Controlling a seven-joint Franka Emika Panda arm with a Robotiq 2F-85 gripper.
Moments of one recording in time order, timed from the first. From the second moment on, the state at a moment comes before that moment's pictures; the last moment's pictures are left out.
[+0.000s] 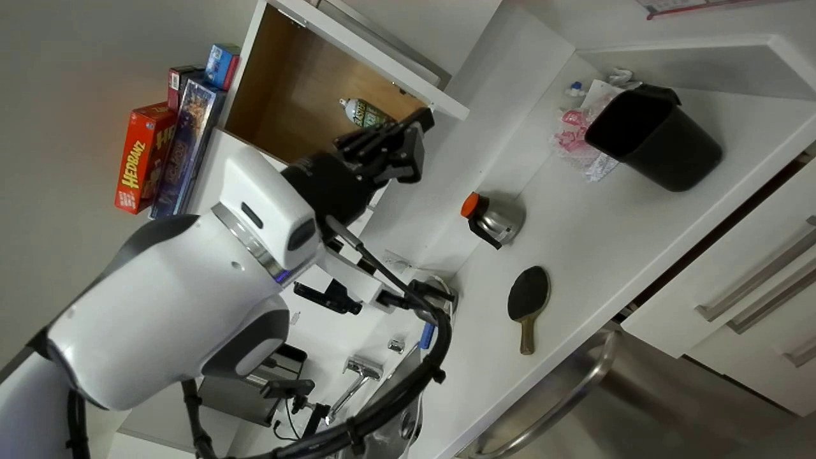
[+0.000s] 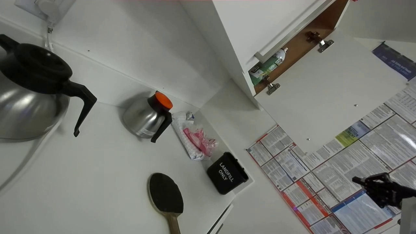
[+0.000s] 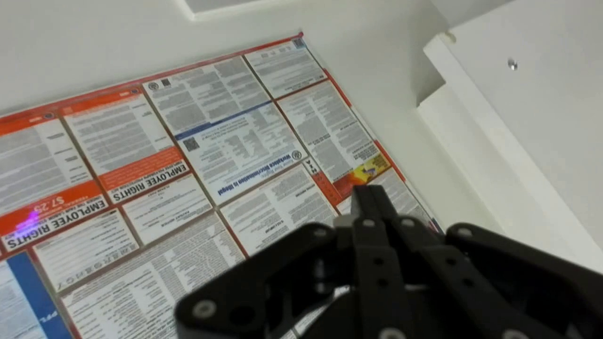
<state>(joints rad) -0.22 -0.60 -0.37 -2.49 0.97 3.03 -0.61</state>
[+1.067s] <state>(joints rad) -0.09 -0.14 -0.63 -1.95 1.15 2.40 -0.44</state>
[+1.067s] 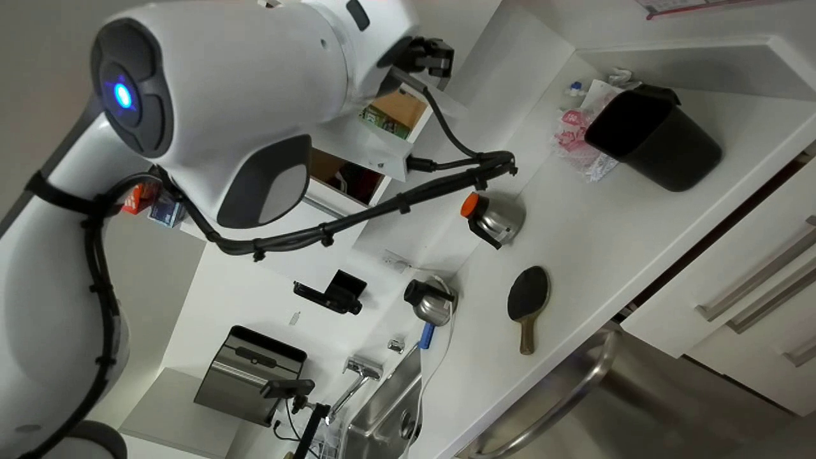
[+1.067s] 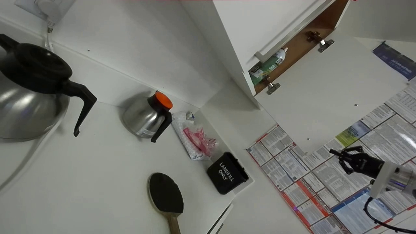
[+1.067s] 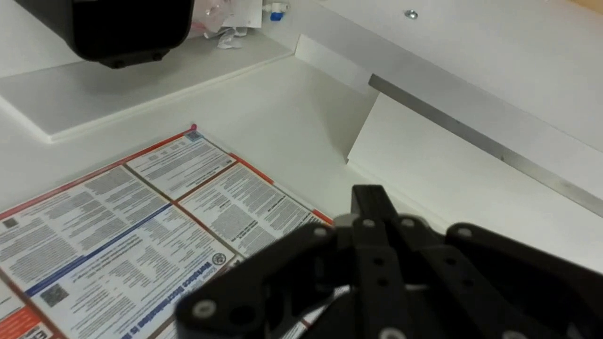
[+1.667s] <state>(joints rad) -0.27 0.05 -0.52 -1.80 1.25 2.11 -0.44</state>
